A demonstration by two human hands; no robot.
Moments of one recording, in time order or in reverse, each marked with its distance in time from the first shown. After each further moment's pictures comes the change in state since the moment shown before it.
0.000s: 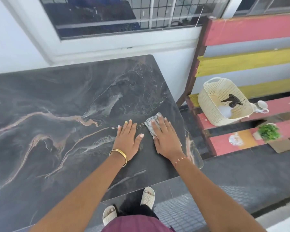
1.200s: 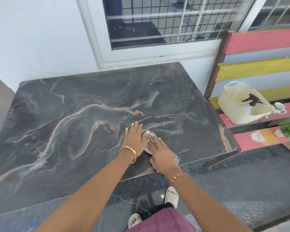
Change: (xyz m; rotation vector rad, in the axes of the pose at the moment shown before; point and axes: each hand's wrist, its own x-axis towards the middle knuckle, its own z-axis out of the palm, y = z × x) left_hand -0.110 -0.117 -0.035 -0.157 0.063 -0.049; right_hand -0.075 -0.208 0.029 -0.058 -0.130 -0.103
